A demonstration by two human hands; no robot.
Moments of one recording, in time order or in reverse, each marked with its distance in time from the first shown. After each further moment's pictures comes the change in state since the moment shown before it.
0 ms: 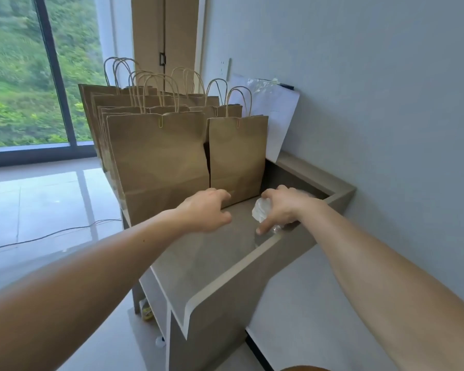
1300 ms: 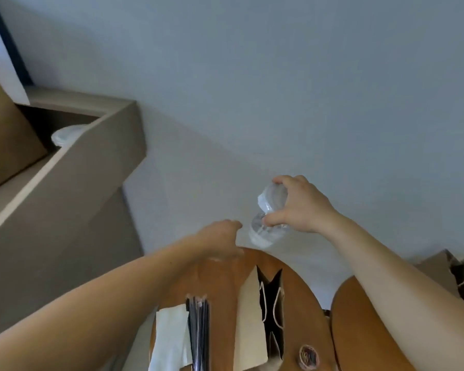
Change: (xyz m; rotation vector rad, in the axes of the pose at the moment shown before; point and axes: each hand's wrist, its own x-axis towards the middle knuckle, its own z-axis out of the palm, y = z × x) left_hand -0.112 0.310 0.255 0.105 -0.682 0.677; right_hand -0.377 0.225 0.168 0.587 0.331 0.753
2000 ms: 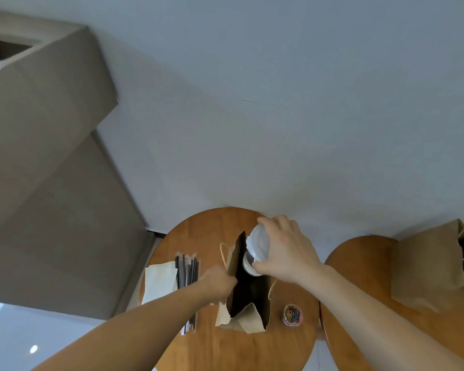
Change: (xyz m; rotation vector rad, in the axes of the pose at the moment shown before) left_hand 0.014 -0.001 0.189 -0.607 -0.293 -0.488; right_hand -0.041 0.099 0.127 -0.198 -0.197 -0.128
